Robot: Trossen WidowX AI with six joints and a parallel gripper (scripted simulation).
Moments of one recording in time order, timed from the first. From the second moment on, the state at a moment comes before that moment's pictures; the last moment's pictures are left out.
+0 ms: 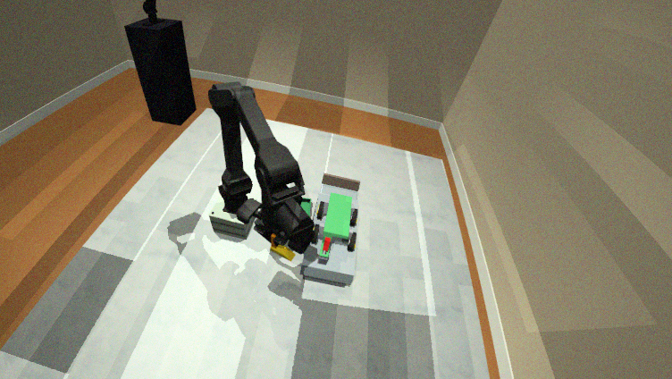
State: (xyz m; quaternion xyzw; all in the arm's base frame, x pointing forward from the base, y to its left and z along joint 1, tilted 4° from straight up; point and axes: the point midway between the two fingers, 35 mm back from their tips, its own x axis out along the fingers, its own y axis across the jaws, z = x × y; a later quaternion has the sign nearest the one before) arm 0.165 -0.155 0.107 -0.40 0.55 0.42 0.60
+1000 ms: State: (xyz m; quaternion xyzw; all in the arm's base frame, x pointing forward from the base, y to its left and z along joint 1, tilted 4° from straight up) arm 0.167 -0.157 0.123 -0.20 0.66 0.22 0.70
